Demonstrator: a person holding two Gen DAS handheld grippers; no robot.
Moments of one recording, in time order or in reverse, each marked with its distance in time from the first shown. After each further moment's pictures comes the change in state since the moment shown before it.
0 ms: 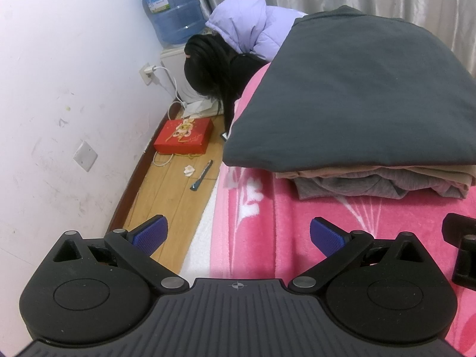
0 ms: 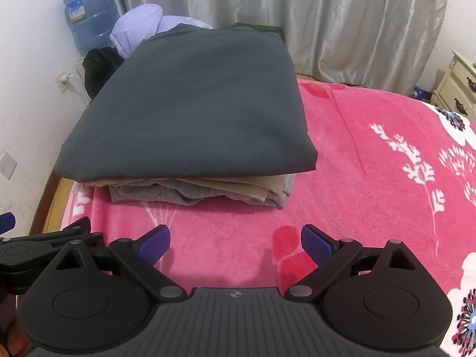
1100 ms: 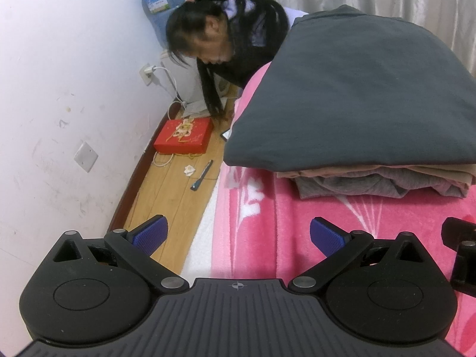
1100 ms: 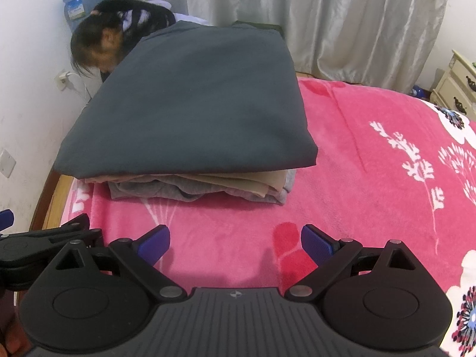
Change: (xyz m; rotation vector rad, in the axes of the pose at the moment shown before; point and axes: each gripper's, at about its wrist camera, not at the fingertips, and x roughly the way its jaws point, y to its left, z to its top) left arm 0.000 0.001 0.000 0.004 0.004 -0.001; right arm 0.000 0.002 -0.002 0.001 0.008 -0.006
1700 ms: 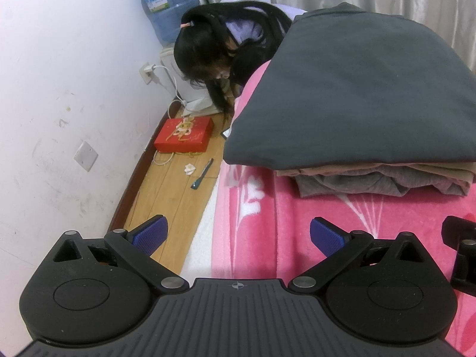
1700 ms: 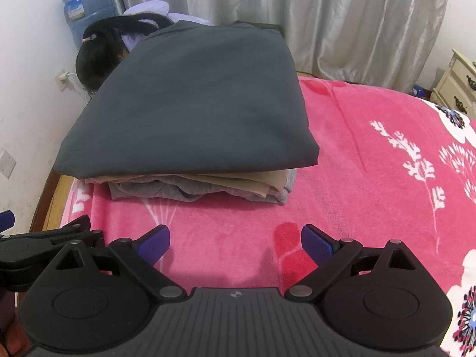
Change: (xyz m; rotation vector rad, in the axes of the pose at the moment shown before) left arm 0.001 0.000 0.000 0.002 0.005 0.002; right arm 0.000 0.000 0.000 0.001 0.000 0.003
